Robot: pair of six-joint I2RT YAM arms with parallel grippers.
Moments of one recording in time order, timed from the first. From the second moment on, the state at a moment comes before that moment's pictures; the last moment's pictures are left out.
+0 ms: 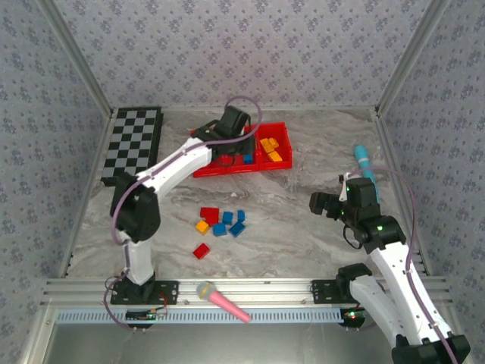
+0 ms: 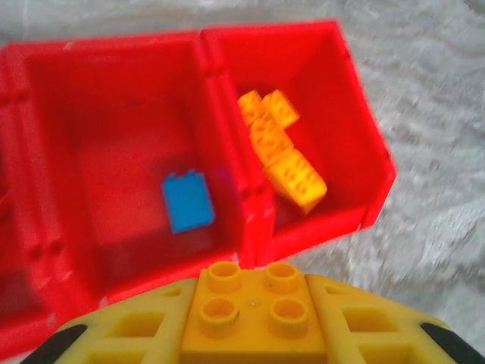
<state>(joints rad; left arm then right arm) -0.68 1.96 1.78 -0.61 -0.07 -0.55 0.22 0.68 0.71 -0.80 0.00 0.33</state>
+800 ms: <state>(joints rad) -0.73 2.53 2.54 -0.69 -0.05 -0.62 0.22 0.67 0.71 -0.80 0.00 0.33</state>
